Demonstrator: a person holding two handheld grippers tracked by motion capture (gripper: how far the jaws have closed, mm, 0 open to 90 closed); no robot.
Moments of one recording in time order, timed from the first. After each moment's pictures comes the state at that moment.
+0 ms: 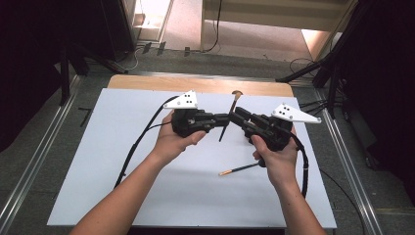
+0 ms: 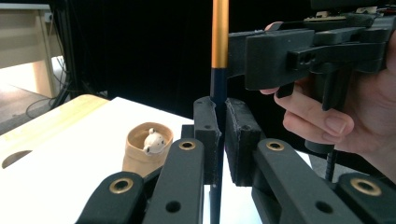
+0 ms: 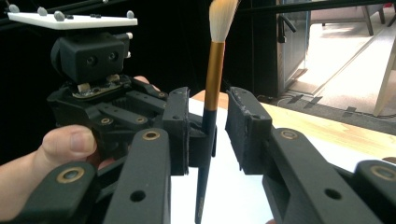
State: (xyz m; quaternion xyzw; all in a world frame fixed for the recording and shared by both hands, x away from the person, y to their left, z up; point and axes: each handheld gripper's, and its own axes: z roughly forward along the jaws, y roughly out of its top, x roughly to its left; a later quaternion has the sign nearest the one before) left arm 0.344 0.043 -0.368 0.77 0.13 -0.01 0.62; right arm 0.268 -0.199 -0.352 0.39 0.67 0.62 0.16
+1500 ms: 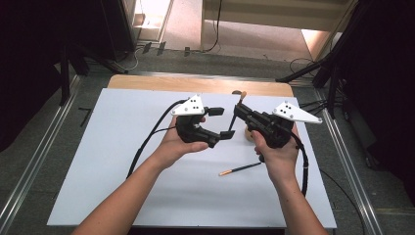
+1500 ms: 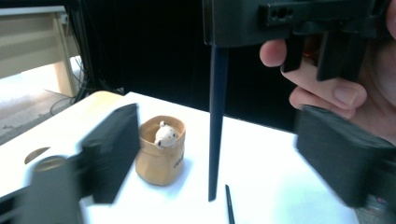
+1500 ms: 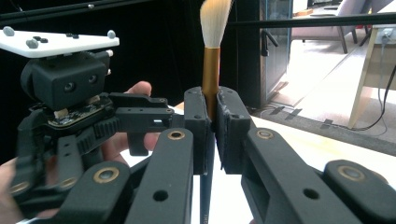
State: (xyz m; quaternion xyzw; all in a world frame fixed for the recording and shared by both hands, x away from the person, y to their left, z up) left arm 0.338 0.035 -0.376 0.79 0.12 0.03 0.60; right arm 0.273 -0.202 -0.353 0.39 0.66 0.61 0.20
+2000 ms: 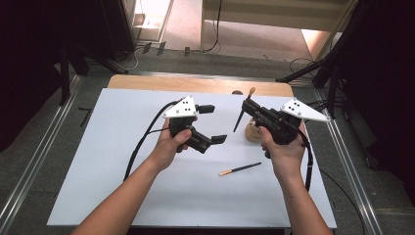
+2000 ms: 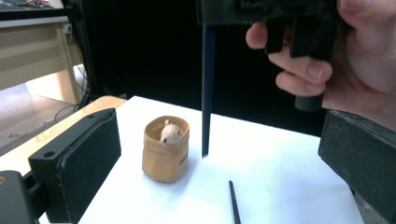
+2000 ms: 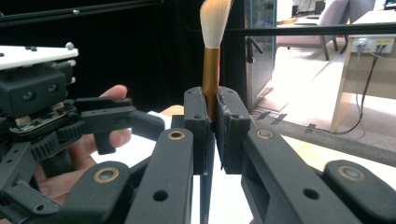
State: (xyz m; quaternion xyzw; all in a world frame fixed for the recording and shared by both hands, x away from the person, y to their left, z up) left arm 0.337 0.052 -0.379 0.78 0.11 0.04 0.61; right arm 0.278 -0.218 -0.350 0.40 0.65 0.61 0.23
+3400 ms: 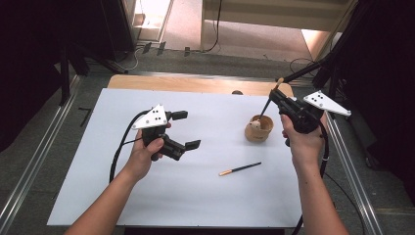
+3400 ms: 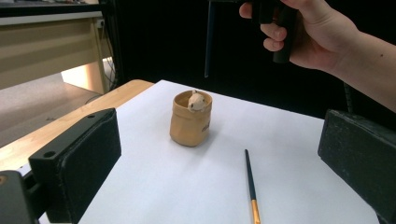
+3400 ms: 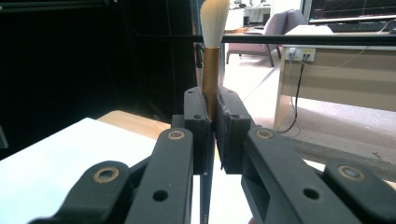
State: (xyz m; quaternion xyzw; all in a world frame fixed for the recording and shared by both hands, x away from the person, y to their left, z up) left arm 0.321 0.115 -0.389 0.78 0.15 0.08 0.61; right arm 0.306 -0.279 -0.362 0.44 0.62 0.58 0.30
